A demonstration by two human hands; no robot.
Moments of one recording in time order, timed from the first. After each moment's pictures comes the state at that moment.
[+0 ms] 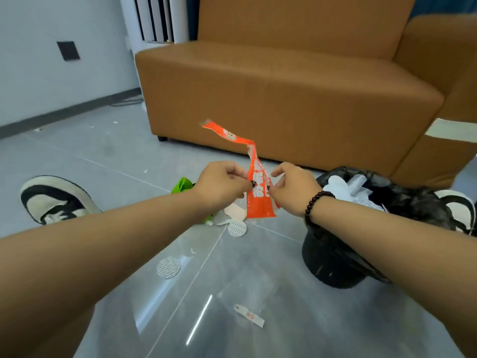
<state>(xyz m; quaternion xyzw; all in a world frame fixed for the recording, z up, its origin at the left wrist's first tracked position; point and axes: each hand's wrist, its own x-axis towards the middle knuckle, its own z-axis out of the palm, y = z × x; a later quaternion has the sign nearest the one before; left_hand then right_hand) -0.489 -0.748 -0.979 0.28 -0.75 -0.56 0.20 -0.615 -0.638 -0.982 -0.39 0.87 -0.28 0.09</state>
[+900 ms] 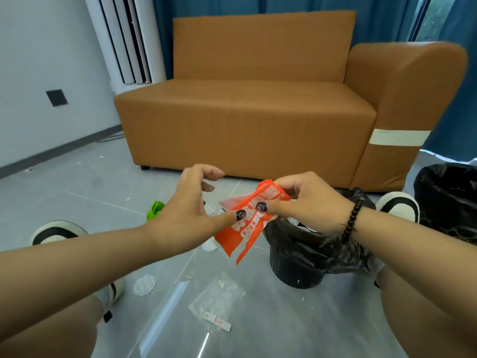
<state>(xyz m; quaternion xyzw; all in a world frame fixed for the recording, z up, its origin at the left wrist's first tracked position) -0.456 -0.638 -0.918 0.18 -0.88 -0.36 0.25 -0.611 -0.485 -0.903 -0.50 0.70 -0.46 0.22</state>
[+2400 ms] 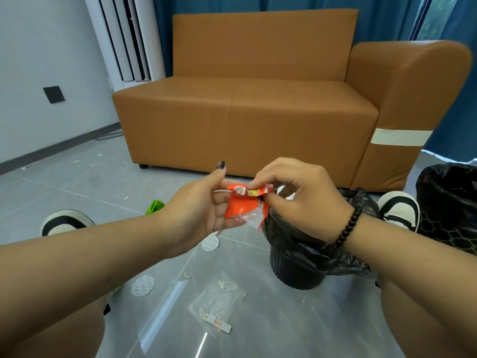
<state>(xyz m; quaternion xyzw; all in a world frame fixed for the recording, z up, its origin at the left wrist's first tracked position) -0.471 -0.623 -0.901 0.20 -0.55 -0.80 0.11 -0.596 -0.492 -0.903 -0.62 0.66 -0.43 -0.09</state>
